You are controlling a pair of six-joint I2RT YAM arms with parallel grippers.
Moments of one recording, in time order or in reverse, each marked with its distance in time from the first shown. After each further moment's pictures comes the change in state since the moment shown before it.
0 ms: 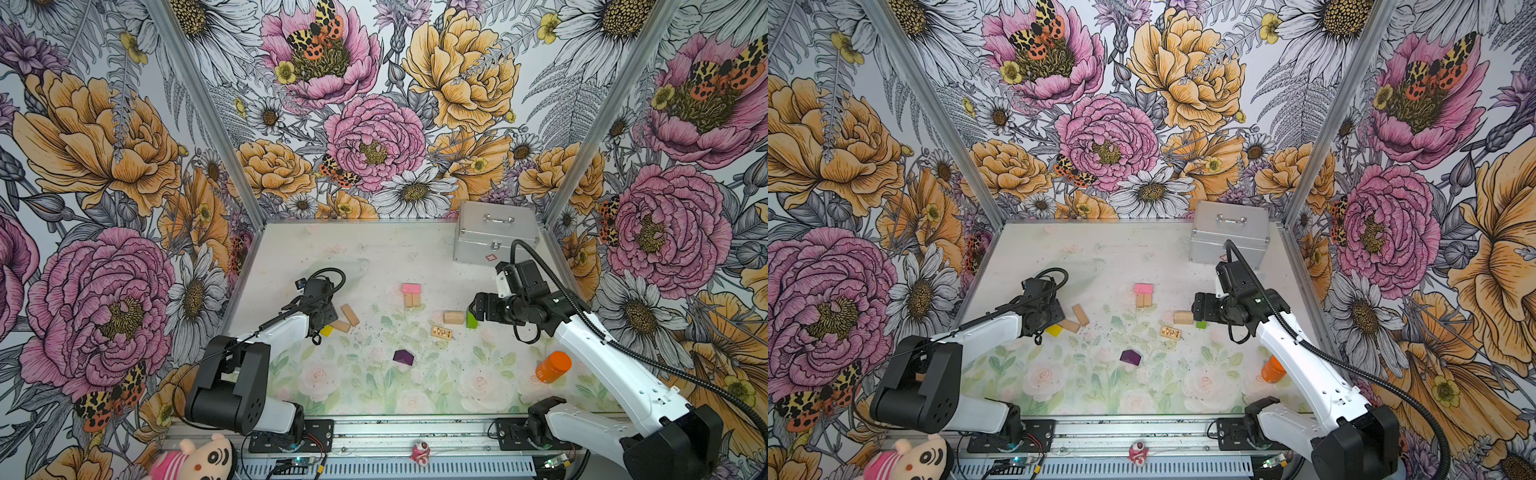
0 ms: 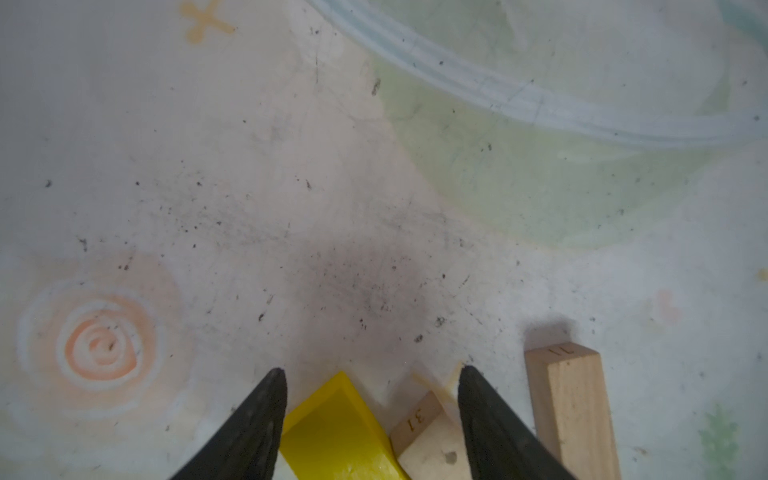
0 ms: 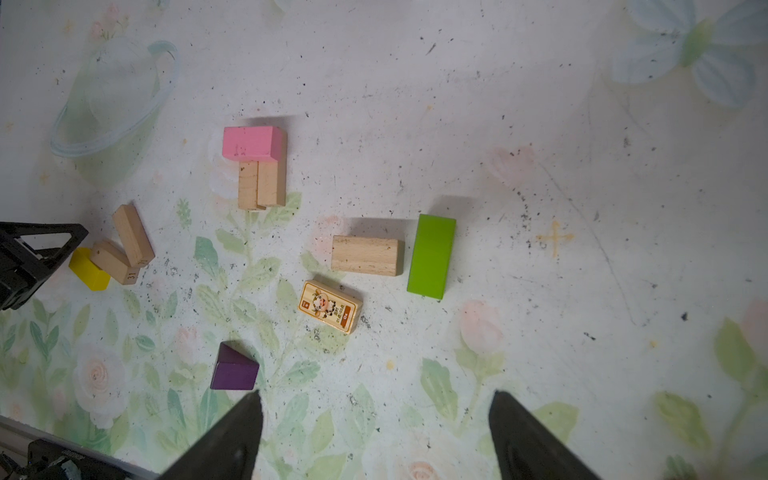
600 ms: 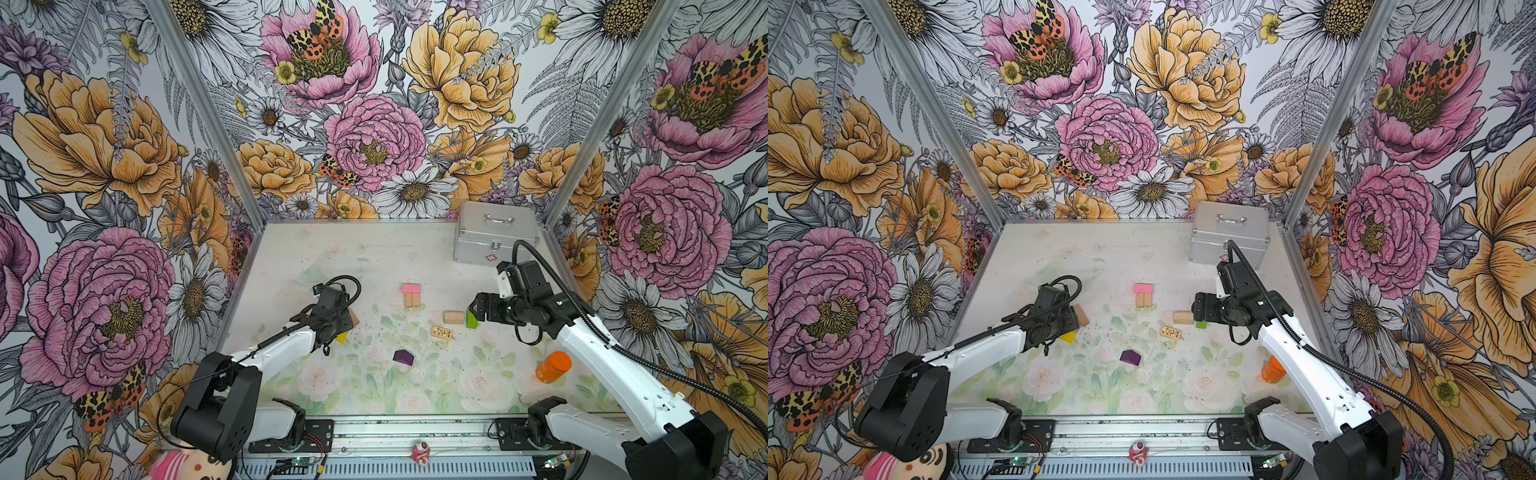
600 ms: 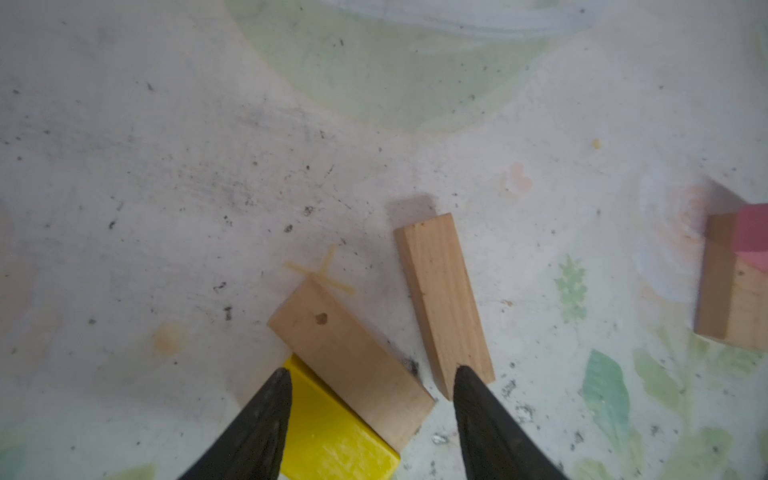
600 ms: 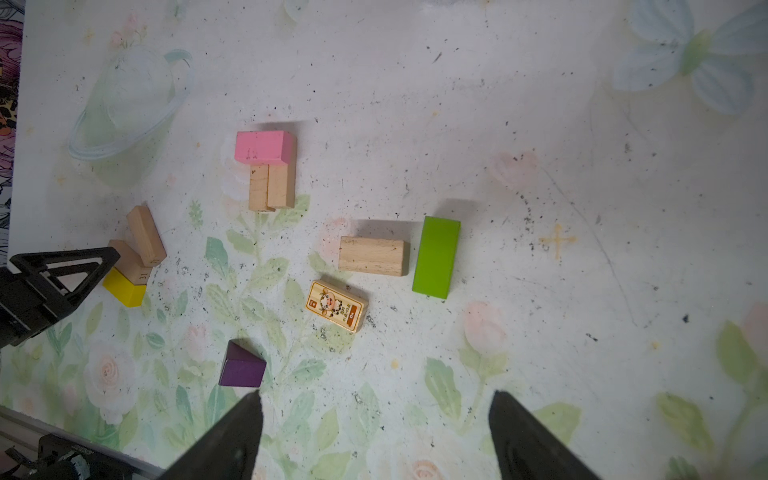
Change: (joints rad) left arm -0.198 -0.171 -0.062 -0.024 0.056 -0.094; right arm 0.005 -0.028 0.000 -0.005 -0.007 0.000
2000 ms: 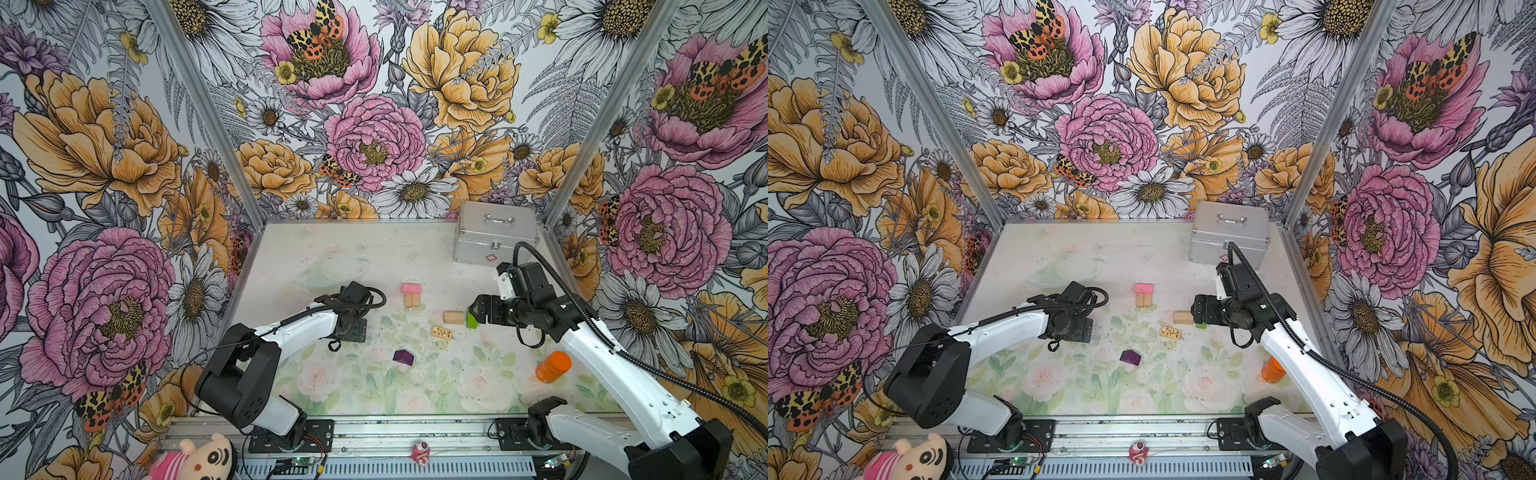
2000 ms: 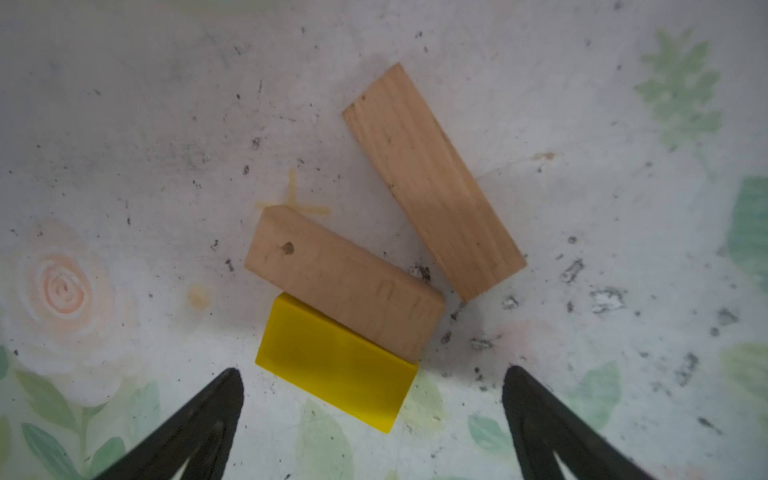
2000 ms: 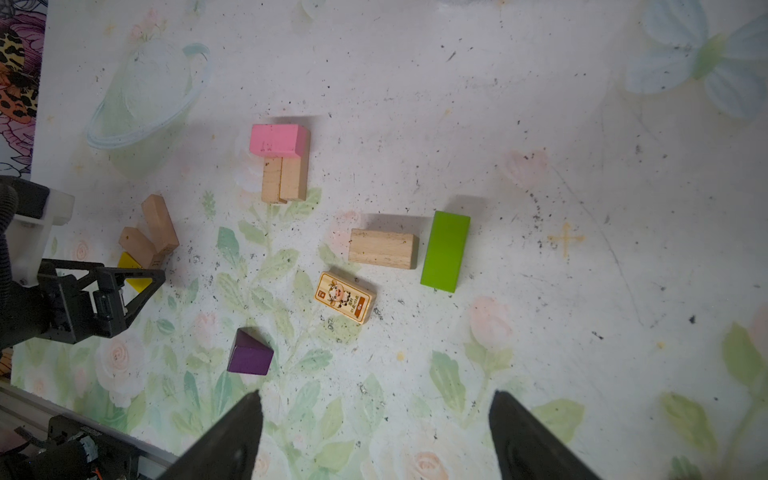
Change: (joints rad) left arm -0.118 0.238 0.237 -0.383 -0.113 0.272; right arm 0.006 -0.023 -0.002 -0.012 -0.018 -0.015
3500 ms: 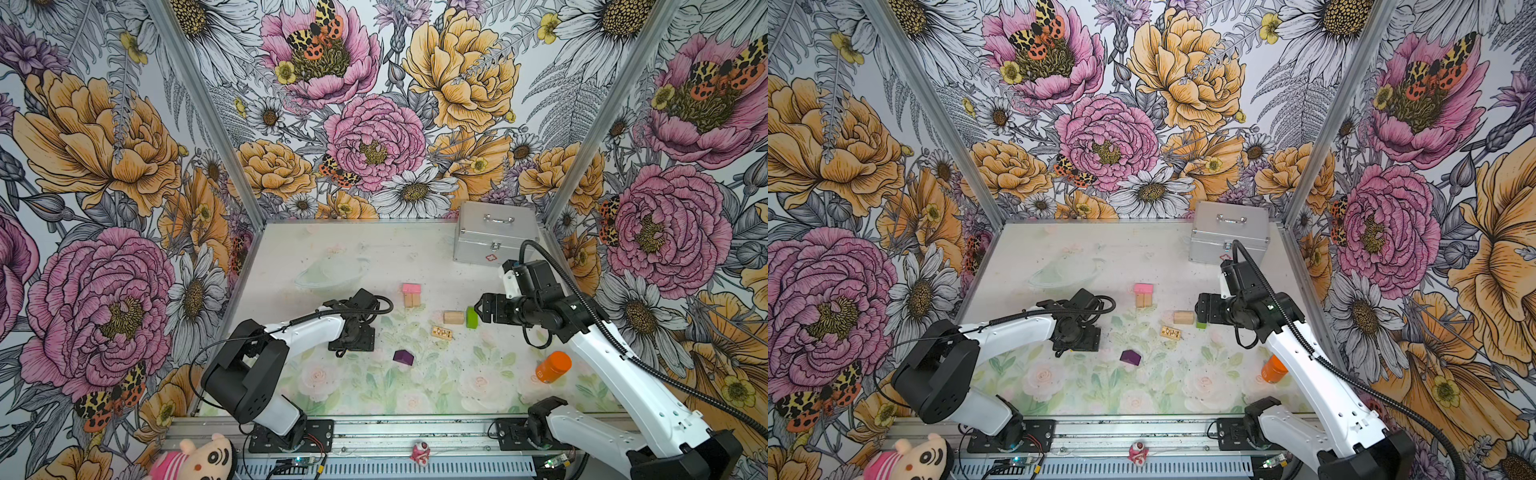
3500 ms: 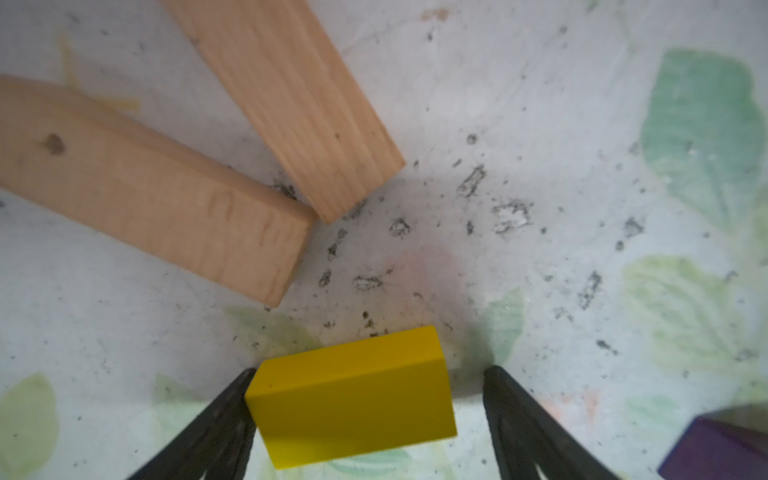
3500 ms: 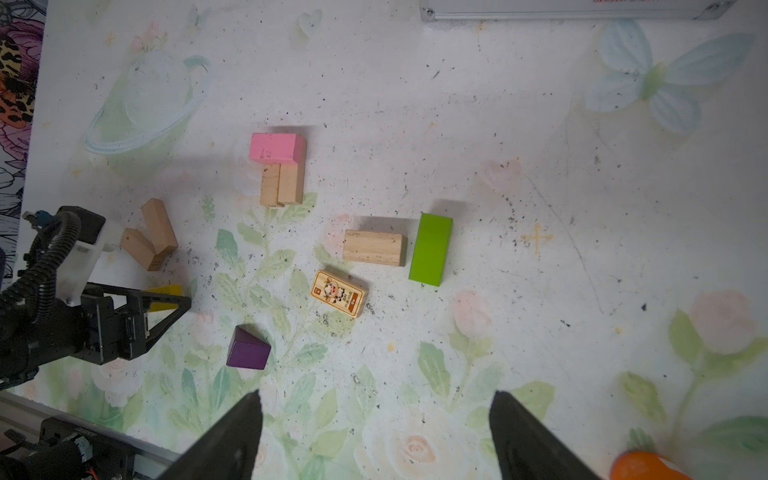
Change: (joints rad) left arm -0.086 0.007 -0.042 0.022 0.185 -0.144; right arm 0.000 -0.036 0.064 -0.085 0.037 -0.011
